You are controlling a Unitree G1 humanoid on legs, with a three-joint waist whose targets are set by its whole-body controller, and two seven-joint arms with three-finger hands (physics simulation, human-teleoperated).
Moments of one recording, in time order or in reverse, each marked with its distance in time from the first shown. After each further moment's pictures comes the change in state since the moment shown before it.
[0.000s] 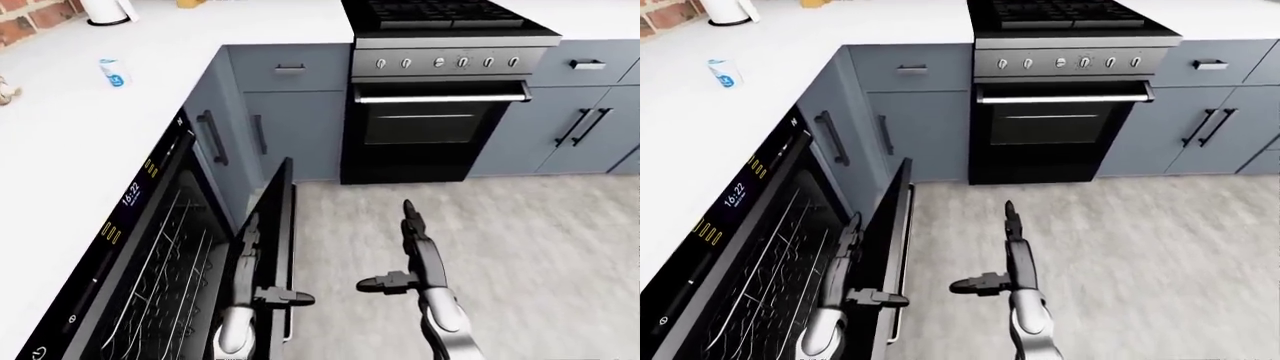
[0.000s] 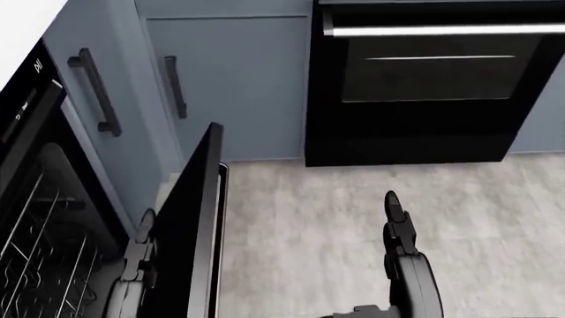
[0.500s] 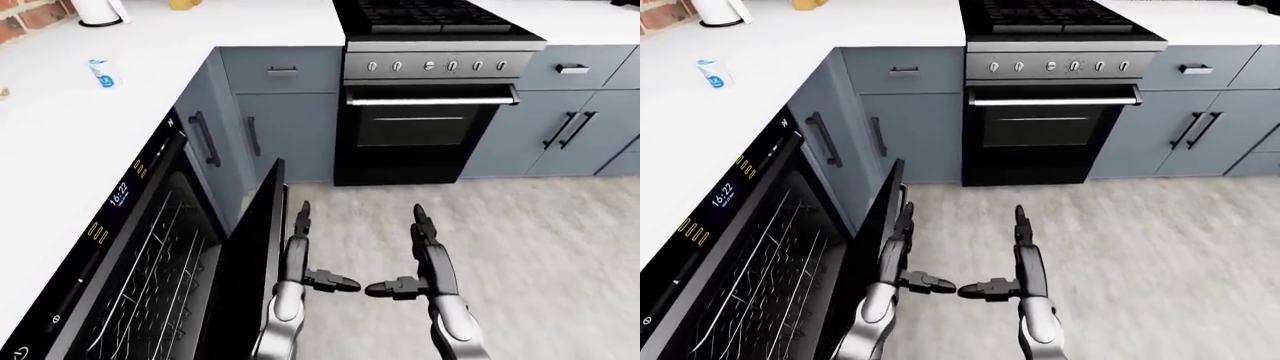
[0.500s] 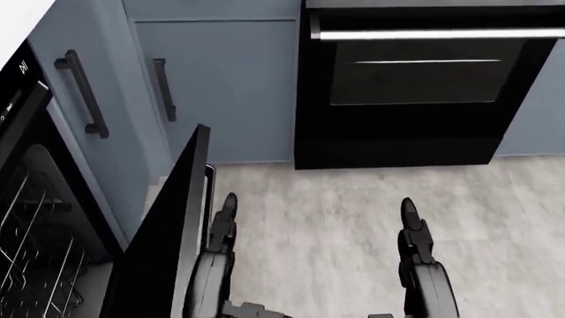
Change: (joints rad) left arm -0.219 -0.132 -0.136 0.245 0.049 0.059 0.096; right arm 0.053 -0.012 -0.031 -0.046 0.014 -0.006 0.013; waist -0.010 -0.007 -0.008
